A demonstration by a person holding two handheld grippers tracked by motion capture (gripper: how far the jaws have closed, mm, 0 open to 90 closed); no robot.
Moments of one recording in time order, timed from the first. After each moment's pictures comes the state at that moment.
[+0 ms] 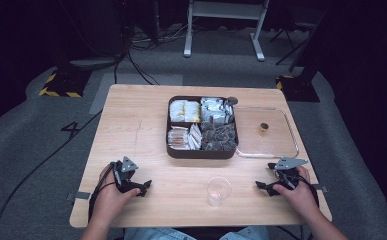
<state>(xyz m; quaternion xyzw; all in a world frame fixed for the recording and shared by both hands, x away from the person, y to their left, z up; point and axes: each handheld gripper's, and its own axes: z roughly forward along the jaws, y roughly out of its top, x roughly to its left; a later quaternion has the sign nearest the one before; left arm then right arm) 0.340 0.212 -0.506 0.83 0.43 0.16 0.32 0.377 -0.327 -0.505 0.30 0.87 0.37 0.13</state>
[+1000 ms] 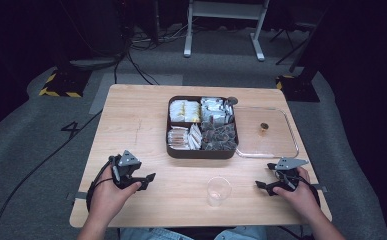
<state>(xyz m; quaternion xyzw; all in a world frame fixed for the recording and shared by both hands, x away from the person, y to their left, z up) 0.324 0.194 -0.434 0.82 0.42 0.12 0.37 0.375 -0.327 -0.505 0.31 0.87 0.37 0.13</state>
